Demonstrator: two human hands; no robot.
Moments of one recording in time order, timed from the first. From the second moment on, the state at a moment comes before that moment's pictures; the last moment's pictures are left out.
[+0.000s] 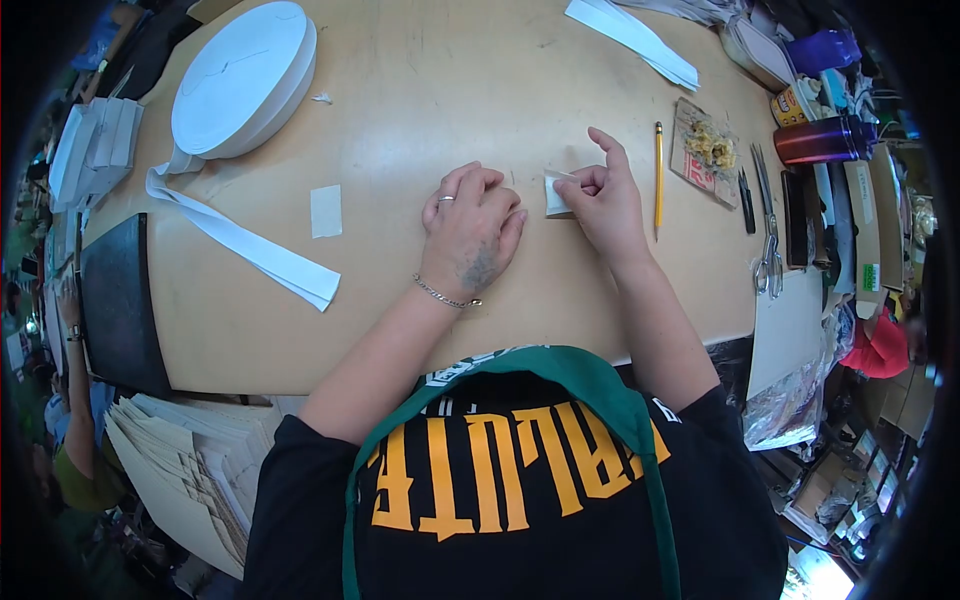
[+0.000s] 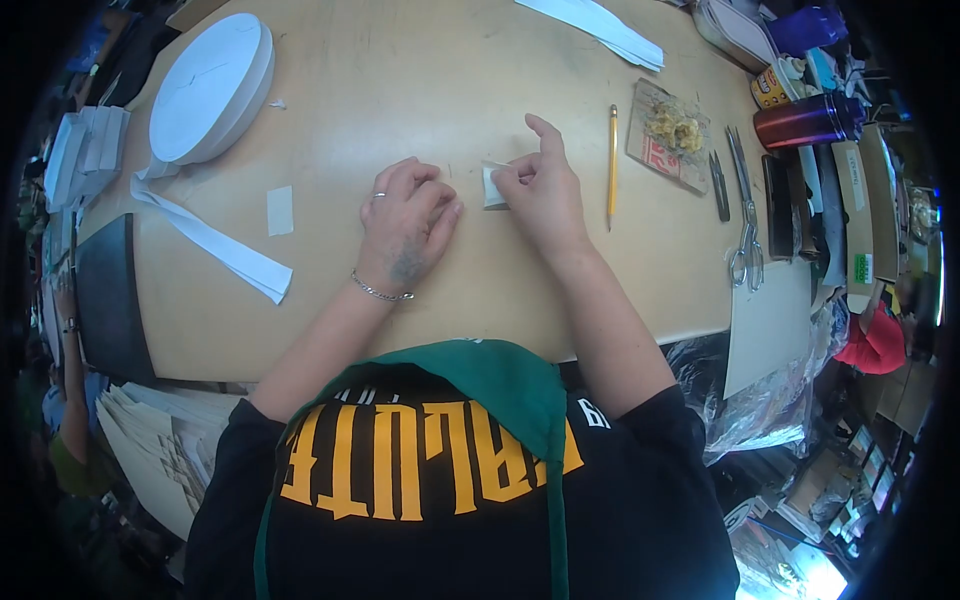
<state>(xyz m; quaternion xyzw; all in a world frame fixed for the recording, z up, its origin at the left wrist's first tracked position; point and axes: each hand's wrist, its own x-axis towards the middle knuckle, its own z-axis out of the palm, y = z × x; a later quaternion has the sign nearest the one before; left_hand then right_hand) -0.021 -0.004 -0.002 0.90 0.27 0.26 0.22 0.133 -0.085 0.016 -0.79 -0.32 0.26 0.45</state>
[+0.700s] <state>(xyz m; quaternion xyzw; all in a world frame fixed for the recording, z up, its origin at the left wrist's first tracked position) -0.011 0.001 0.003 0.90 0.27 0.26 0.23 0.127 -0.091 0.003 -0.79 -0.37 0.18 0.45</state>
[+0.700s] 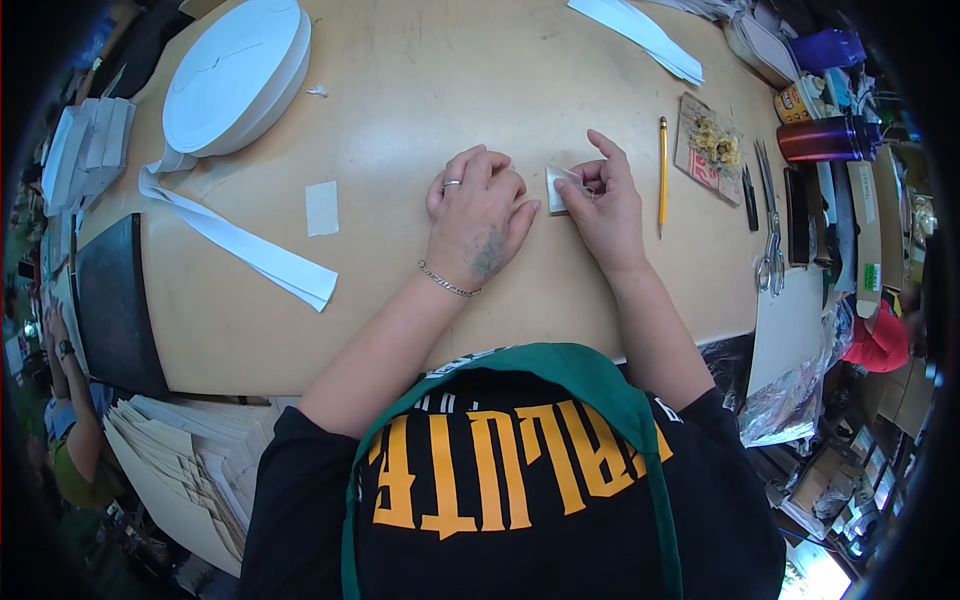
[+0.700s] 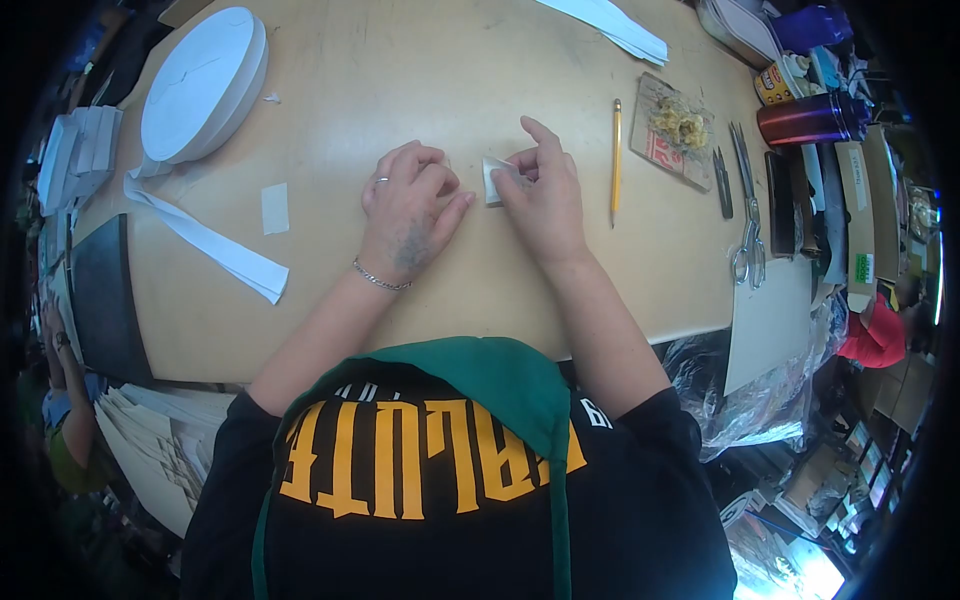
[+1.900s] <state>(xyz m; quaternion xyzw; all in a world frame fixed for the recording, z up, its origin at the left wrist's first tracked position) 0.007 -0.006 -0.002 0.90 0.27 0.25 0.25 0.128 -0.087 0.008 -0.80 -0.30 0.24 0.46</state>
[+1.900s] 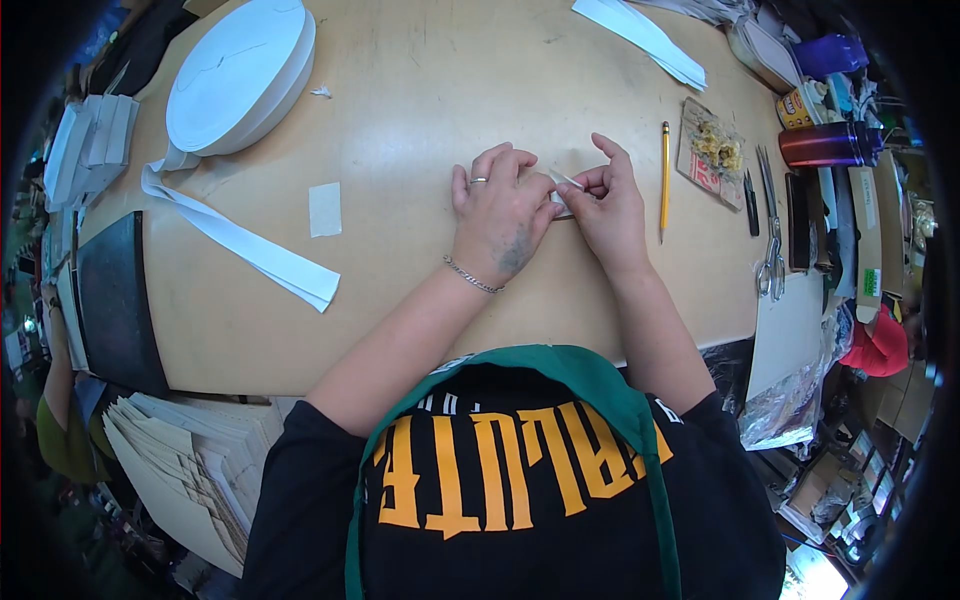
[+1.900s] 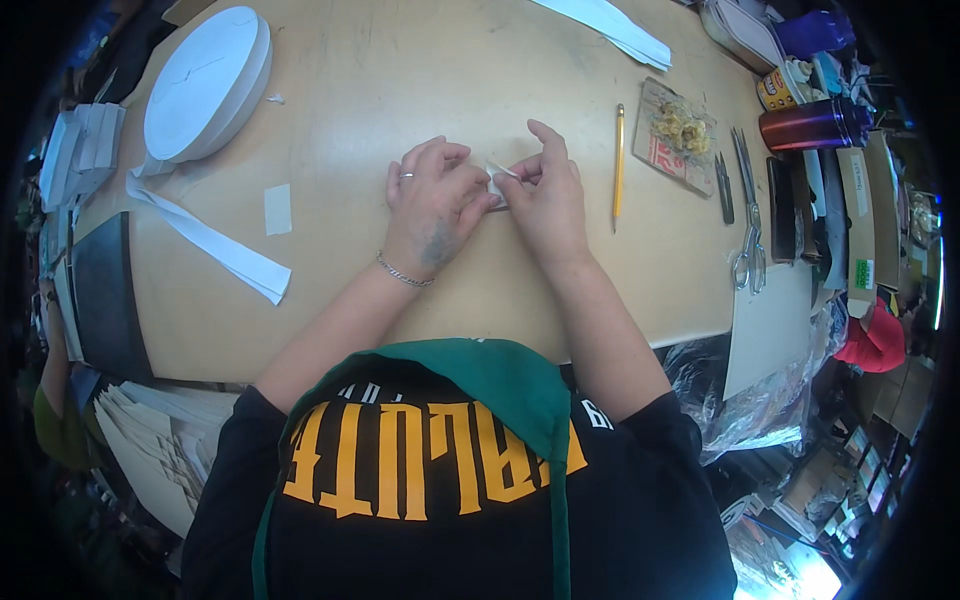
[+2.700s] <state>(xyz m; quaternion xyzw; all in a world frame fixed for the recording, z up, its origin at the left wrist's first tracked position) 0.002 -0.003 -0.001 0.90 0.26 0.24 0.24 0.124 -0.095 0.003 -0.79 -0.49 0.03 0.35</state>
